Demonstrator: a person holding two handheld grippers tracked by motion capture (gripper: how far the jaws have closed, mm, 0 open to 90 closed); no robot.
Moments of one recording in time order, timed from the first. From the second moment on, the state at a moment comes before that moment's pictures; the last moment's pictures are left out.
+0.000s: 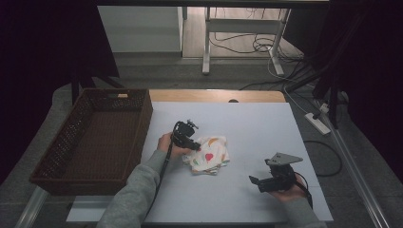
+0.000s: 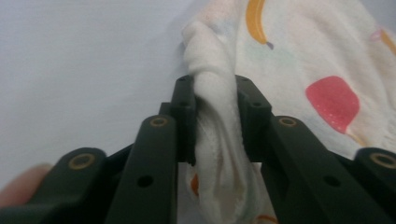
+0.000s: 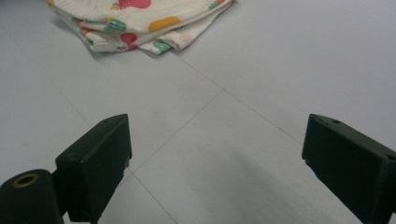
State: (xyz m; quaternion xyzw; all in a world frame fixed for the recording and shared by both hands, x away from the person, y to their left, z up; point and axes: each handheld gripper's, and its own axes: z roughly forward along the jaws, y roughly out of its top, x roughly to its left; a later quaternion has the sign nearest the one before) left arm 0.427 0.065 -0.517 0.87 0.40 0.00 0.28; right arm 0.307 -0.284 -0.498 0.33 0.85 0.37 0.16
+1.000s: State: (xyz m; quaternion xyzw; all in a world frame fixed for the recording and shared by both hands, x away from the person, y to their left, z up) left arm 0.411 0.068 -0.495 0.86 0.39 -0.02 0.34; right arm 0.307 -0.288 -0.495 0.35 0.84 0.38 0.17
